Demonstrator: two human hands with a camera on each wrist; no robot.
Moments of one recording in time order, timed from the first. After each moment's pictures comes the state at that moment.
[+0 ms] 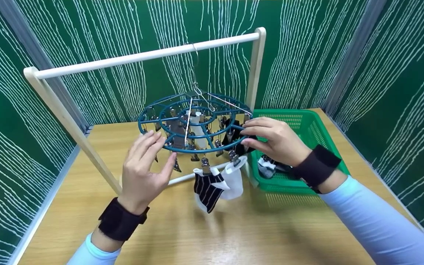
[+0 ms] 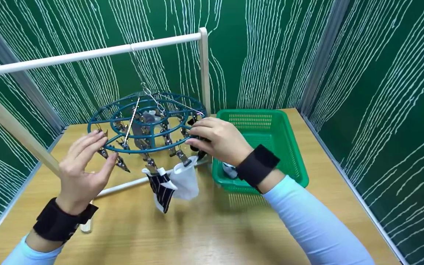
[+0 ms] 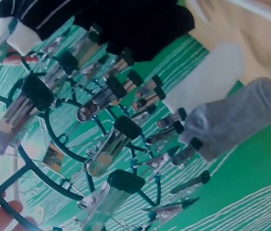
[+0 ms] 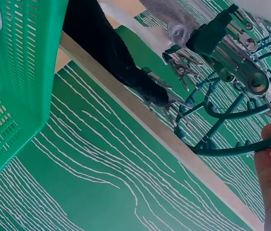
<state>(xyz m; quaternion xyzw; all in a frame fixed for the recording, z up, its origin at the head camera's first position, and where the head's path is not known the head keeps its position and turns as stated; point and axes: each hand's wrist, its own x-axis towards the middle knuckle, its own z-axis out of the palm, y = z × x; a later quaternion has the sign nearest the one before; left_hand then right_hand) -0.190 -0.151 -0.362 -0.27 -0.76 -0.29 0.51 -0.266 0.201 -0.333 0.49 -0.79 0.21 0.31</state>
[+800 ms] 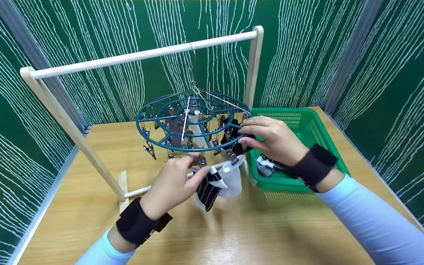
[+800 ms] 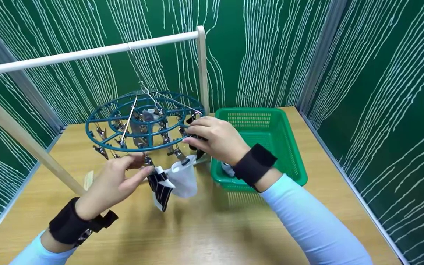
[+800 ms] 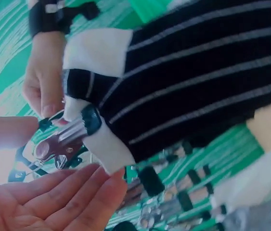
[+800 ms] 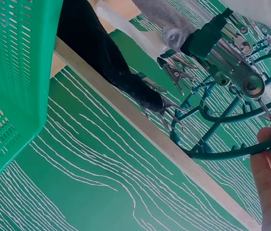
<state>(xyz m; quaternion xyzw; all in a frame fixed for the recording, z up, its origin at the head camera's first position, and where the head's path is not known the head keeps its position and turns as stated) -0.174 -0.101 -0.350 -0.26 -0.88 -0.36 0.14 -0.262 0.196 -0.332 0.47 -0.80 0.21 0.32</state>
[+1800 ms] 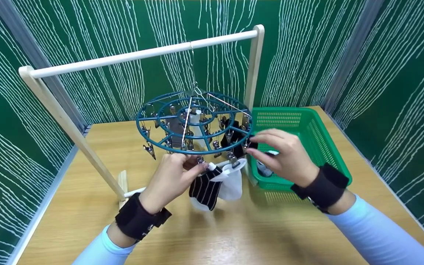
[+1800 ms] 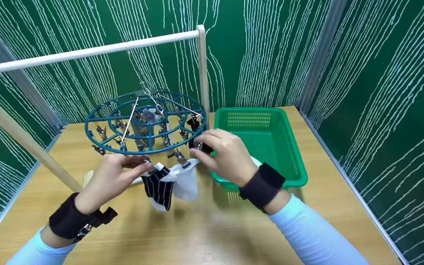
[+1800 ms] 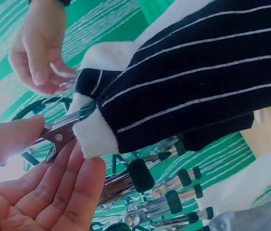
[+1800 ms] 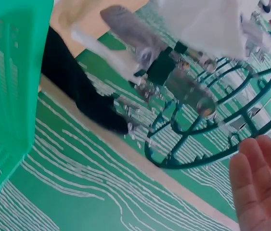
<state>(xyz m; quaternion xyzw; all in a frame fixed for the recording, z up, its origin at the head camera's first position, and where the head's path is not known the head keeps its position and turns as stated) -0.184 -0.104 -0.344 -0.24 -0.87 -0.42 0.10 -0.226 0.201 -0.351 0.41 -0.79 0.28 0.35</state>
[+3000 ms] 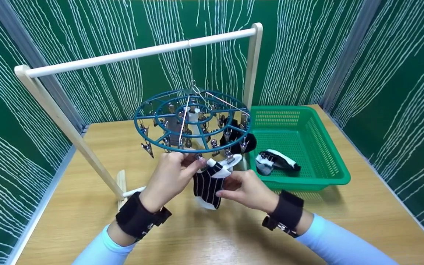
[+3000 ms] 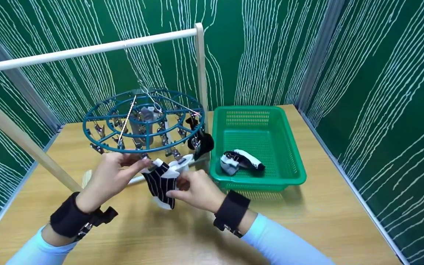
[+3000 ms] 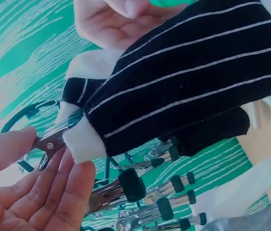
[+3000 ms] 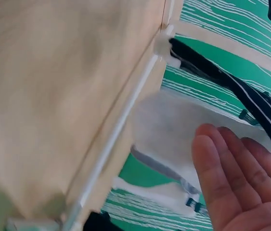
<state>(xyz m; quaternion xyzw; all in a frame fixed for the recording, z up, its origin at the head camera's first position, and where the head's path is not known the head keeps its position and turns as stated) -0.186 -0.103 -0.348 -0.23 -0.86 -0.44 0.11 -0.207 0.142 -0.442 0.32 -0.82 0.48 0.00</state>
